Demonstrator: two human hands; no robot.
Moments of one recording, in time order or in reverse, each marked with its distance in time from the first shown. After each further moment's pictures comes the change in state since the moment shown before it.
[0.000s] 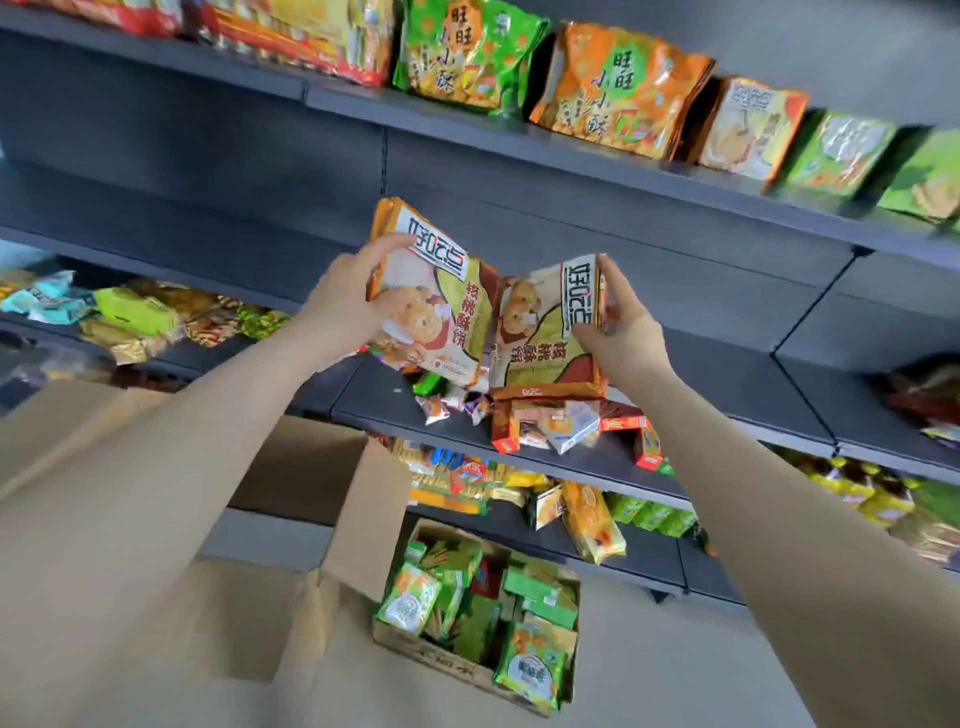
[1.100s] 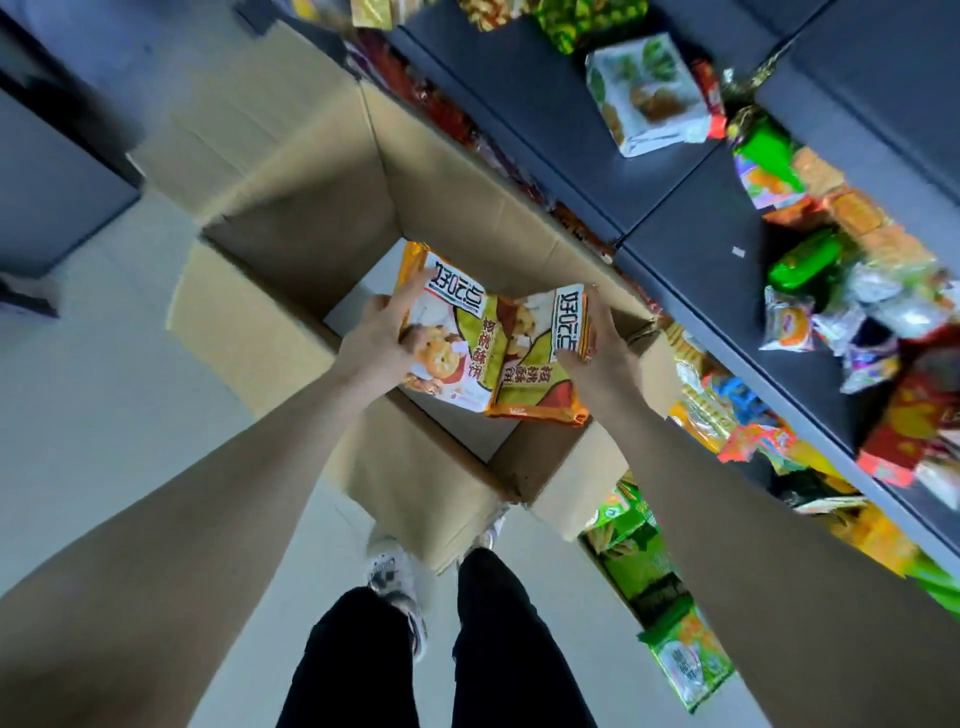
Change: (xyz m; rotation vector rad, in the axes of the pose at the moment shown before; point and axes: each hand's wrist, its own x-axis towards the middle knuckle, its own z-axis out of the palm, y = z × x) left_hand -0.068 -0.513 0.003 0.095 -0.023 -1.010; right_hand 0.024 0.065 0.609 -0.189 -0.851 0.191
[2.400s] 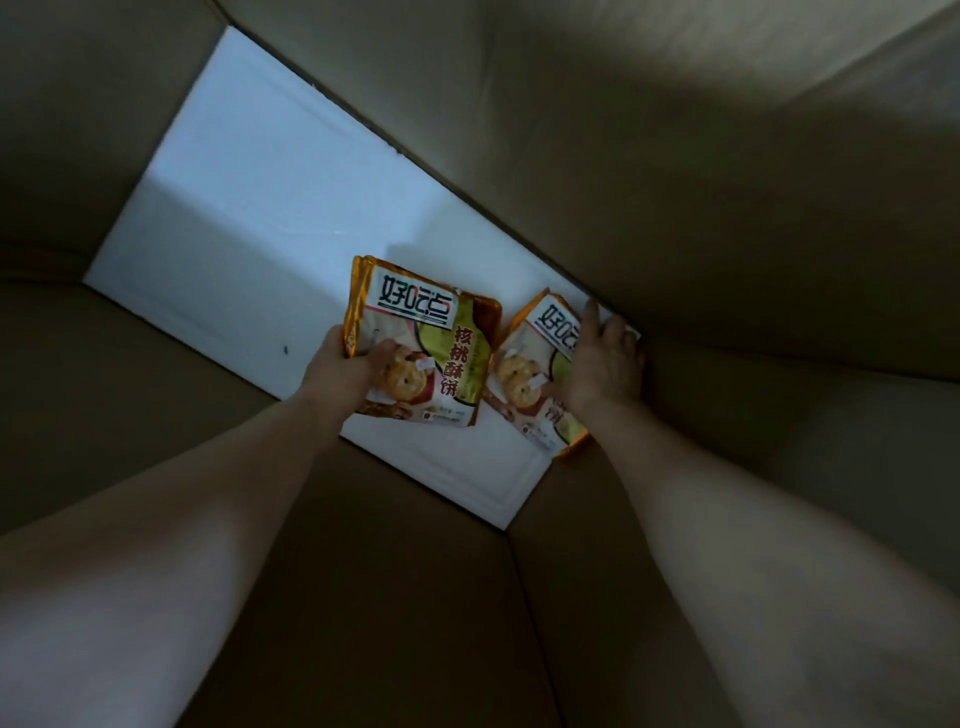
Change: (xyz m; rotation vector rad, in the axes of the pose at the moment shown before) left_hand 0.353 -0.325 0.318 -0.429 -0.207 -0.611; right_hand 0.353 0.276 0.369 -0.645 -0.280 0.257
